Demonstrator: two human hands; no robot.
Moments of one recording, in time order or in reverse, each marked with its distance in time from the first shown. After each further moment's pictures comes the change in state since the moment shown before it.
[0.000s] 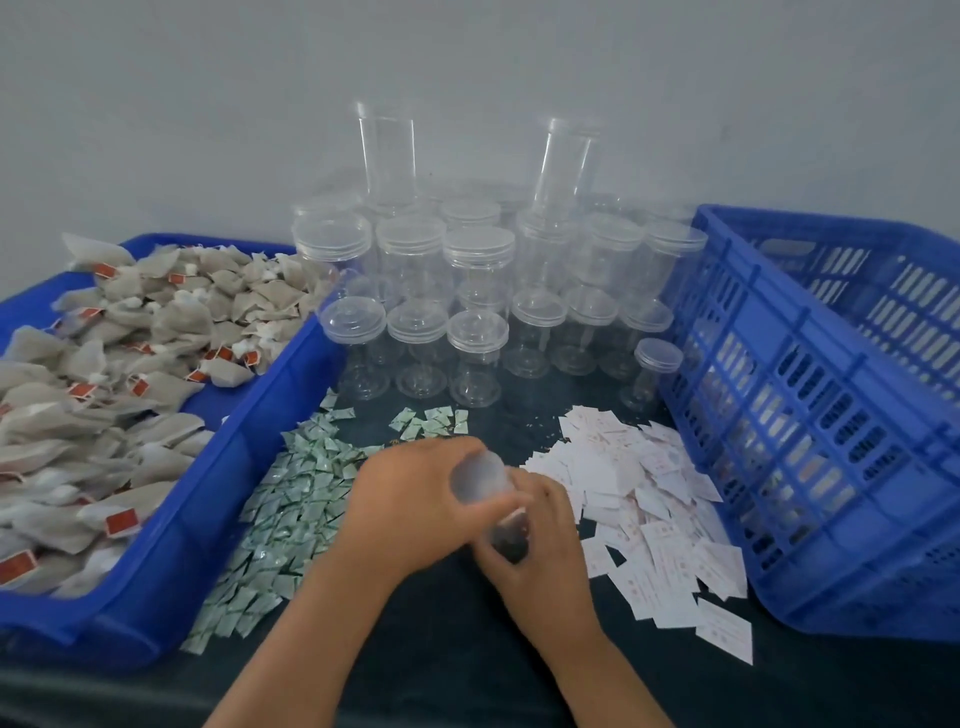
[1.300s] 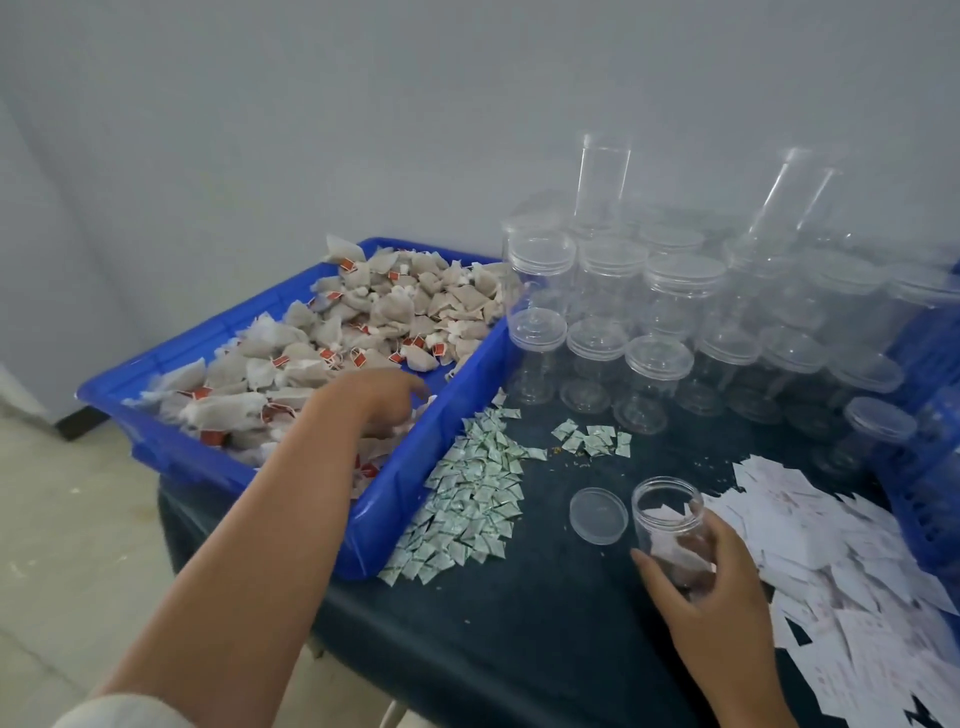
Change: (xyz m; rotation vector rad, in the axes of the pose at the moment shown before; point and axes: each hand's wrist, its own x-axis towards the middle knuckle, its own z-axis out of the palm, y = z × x) left_hand 0.039 -0.196 -0.140 0.387 -0.668 -0.555; right_hand 0.002 -0.003 -0.001 0.060 -0.047 0.153
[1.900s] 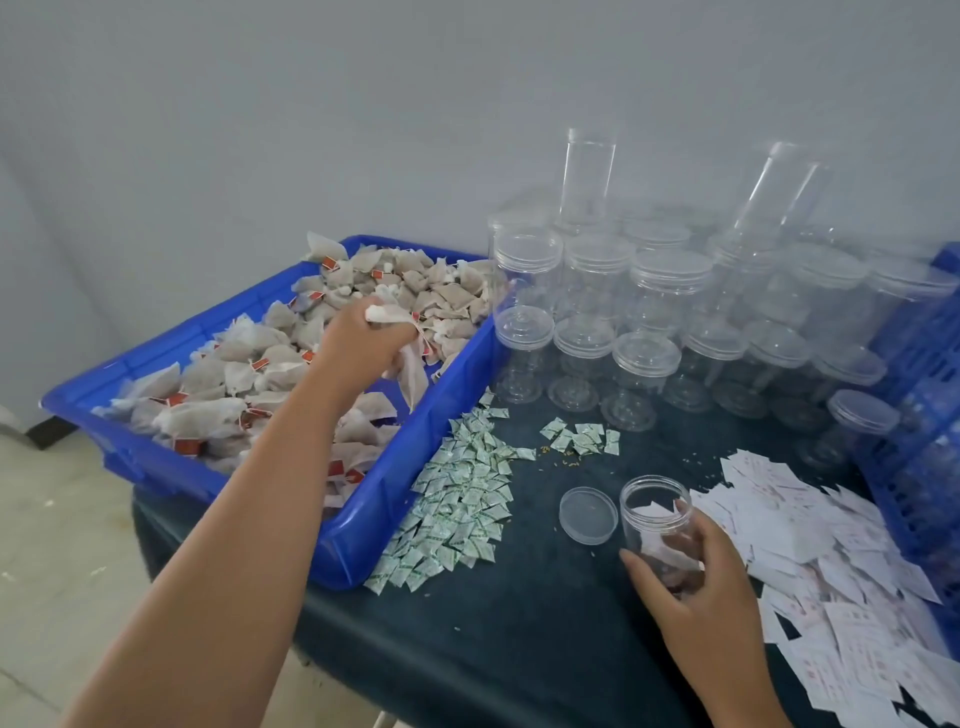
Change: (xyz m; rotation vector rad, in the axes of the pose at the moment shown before) left_hand -0.016 0.008 -0.013 -1.104 0.672 0.128; right_hand 0.001 0.001 0.002 -0.010 -0.002 -0.022
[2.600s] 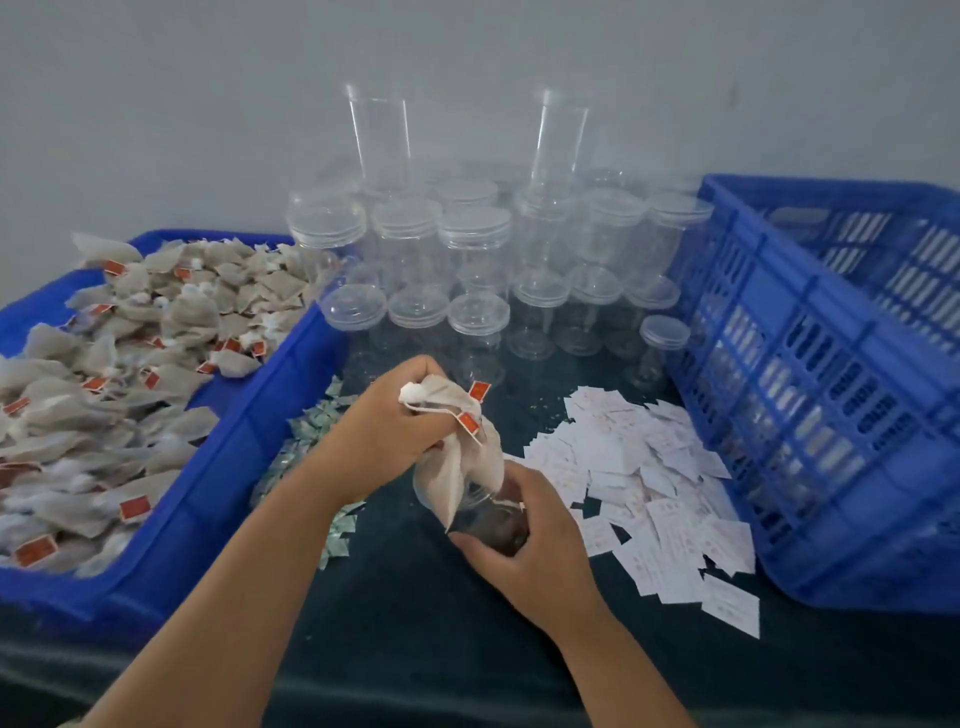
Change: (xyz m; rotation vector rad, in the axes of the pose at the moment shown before) left_hand -0.113 0.058 0.151 -0.003 -0.632 0.187; right_hand -0.004 -0.016 -0.009 0.000 -0.097 -0.071
